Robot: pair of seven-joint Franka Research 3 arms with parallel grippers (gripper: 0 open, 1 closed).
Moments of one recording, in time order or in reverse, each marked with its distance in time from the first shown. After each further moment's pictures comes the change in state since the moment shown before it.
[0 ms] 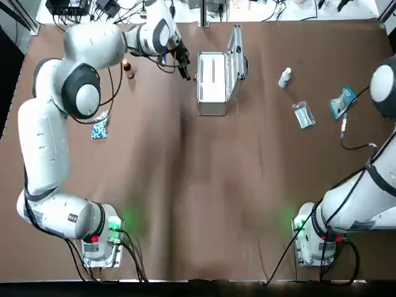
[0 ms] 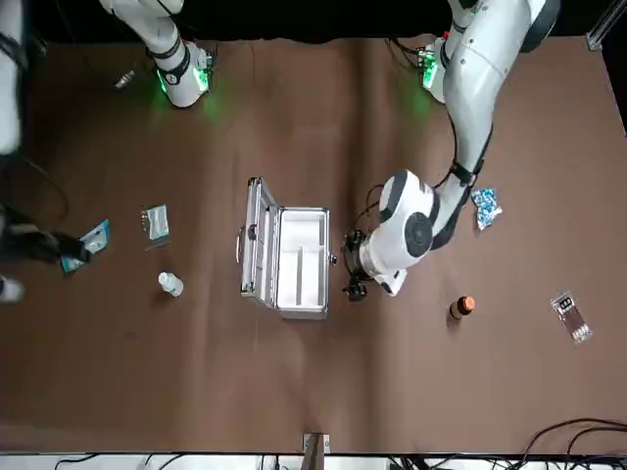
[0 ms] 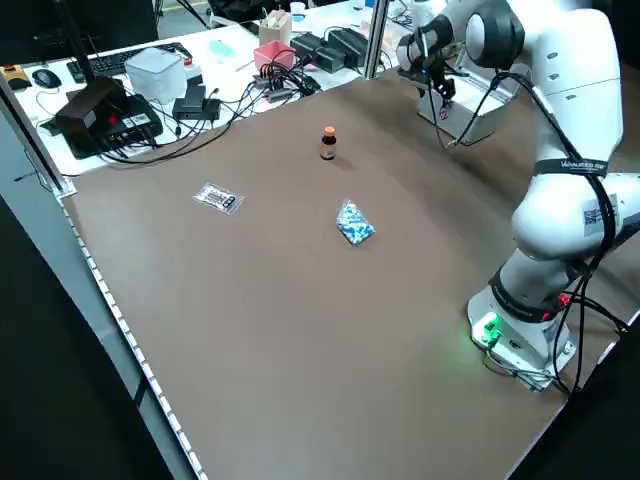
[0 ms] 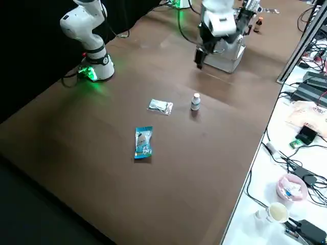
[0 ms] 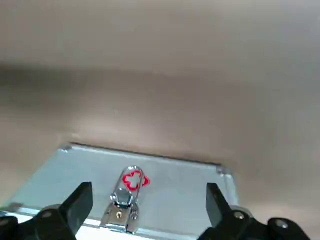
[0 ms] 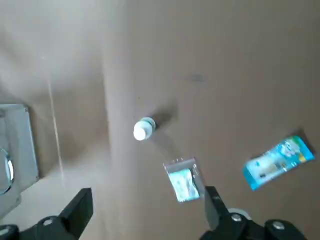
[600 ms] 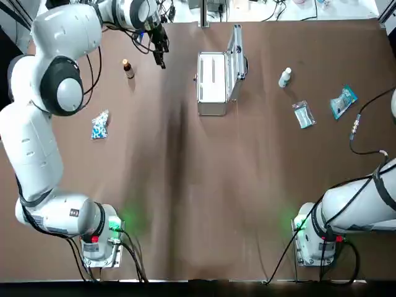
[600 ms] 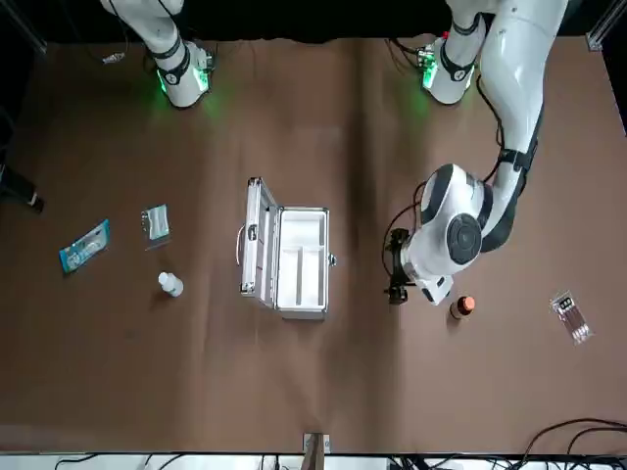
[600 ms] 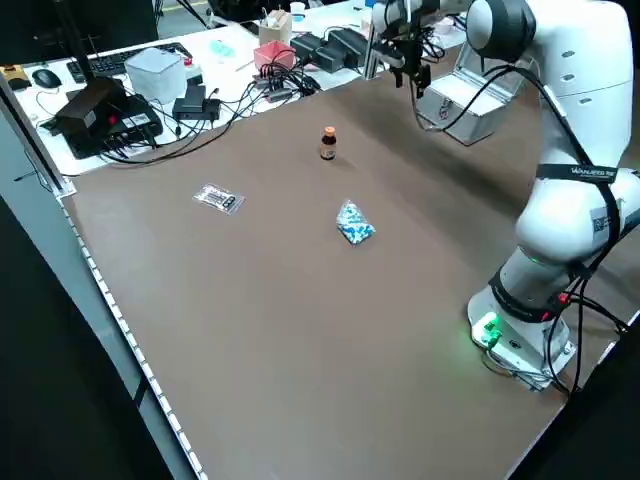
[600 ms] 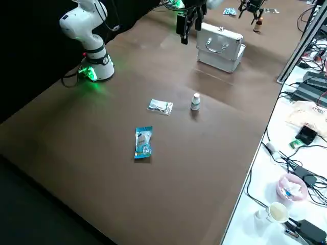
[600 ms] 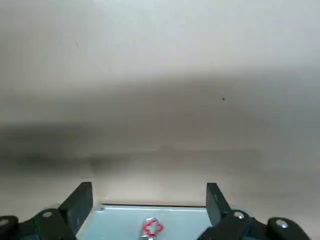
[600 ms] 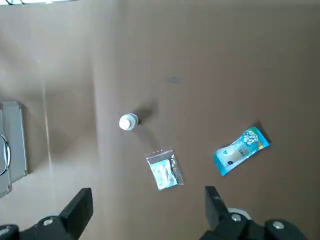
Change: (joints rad) left arm 0.114 -0.133 -0.001 0.011 0.175 -0.273 0.203; right arm 0.006 -0.199 0.018 -0.103 -0.102 0.006 0.001
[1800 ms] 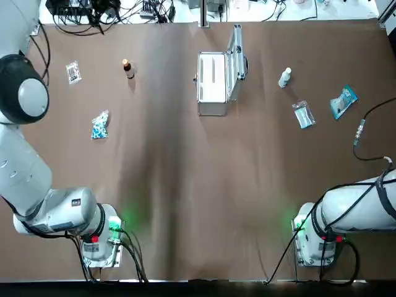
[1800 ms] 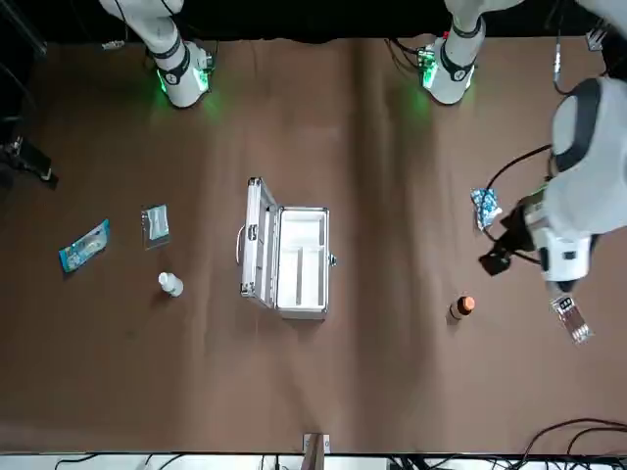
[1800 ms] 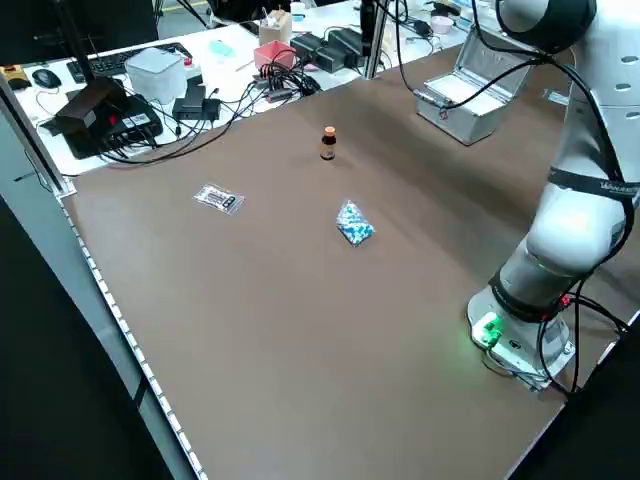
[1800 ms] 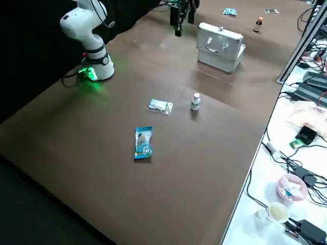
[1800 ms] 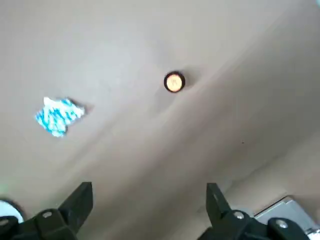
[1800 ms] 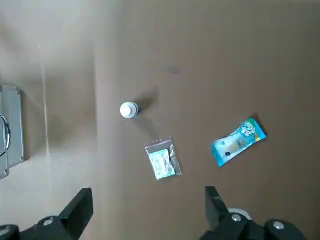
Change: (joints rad) left arm 0.281 -0.254 0.015 0.079 0.075 -0.370 0.858; right arm 0.016 -0.100 0.003 -0.096 -0.034 -0.005 -0.001
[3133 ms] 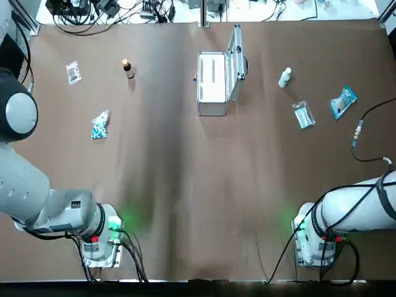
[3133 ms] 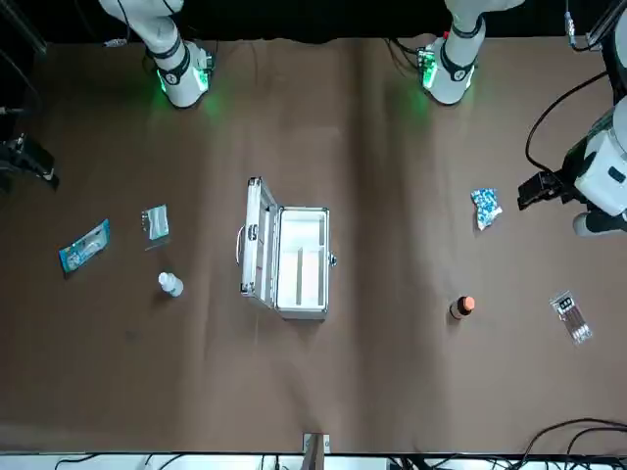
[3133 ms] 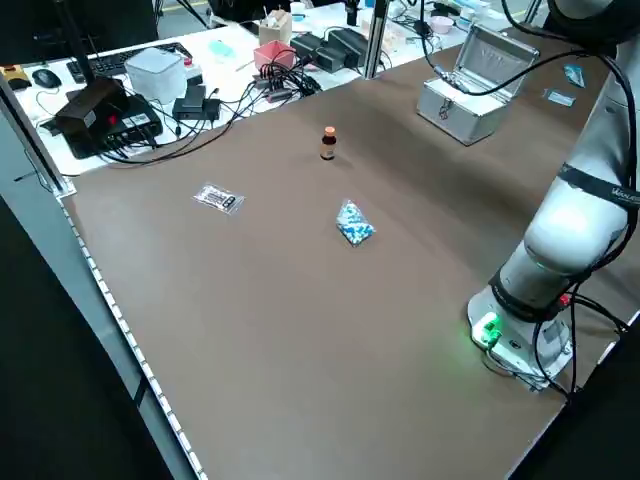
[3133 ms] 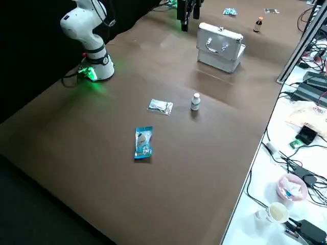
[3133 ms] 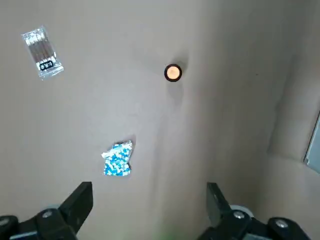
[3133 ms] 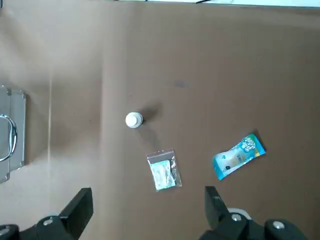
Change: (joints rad) left arm -0.073 -0.174 0.143 -0.024 0.000 -0.110 0.742; right arm 0.042 -0.009 0.007 -0.008 -0.022 0.052 -0.003
